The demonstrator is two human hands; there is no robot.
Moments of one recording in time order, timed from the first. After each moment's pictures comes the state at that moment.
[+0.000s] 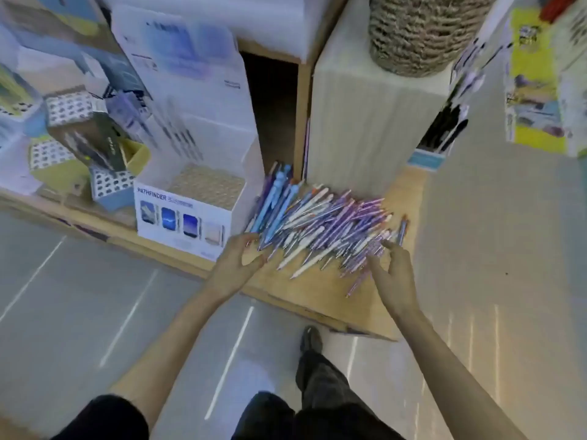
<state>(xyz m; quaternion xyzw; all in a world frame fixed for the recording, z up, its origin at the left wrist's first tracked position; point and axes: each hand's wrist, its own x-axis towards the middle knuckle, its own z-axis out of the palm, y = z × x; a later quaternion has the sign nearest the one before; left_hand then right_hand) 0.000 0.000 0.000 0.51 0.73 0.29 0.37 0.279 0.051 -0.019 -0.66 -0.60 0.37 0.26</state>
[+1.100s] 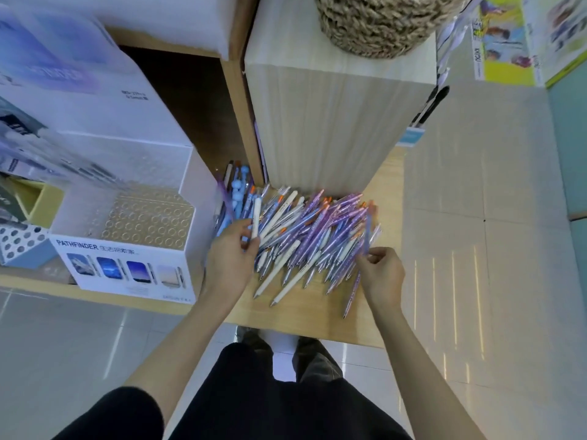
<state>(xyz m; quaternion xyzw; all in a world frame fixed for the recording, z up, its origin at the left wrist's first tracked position) 0.033 0.103 -0.010 0.52 0.76 0.24 0.30 0.266 0.094 -0.053 -0.81 -0.37 0.35 0.28</state>
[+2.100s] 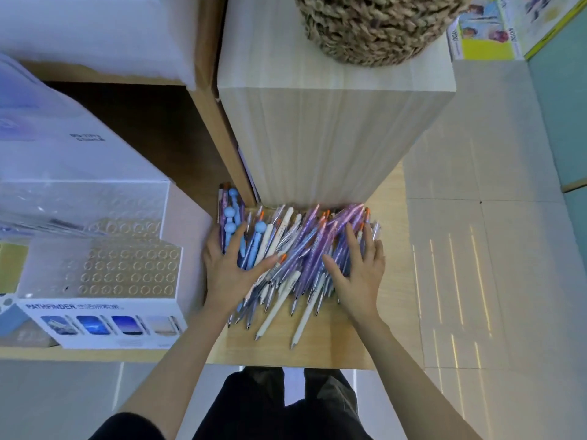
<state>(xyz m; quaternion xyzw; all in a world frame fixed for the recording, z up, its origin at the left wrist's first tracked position) 0.008 0.140 -0.070 0.55 0.73 0.20 0.36 0.226 0.111 -0.093 -0.75 -0.52 0.30 0.27</state>
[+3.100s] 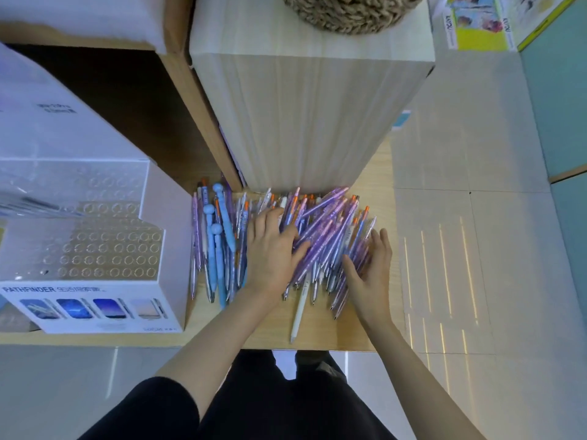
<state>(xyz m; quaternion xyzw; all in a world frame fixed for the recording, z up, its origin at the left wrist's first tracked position) 0.094 0.139 -0.047 0.75 0.63 0.08 0.15 0.260 0.078 -0.088 -0.72 -0.44 0.38 0.38</state>
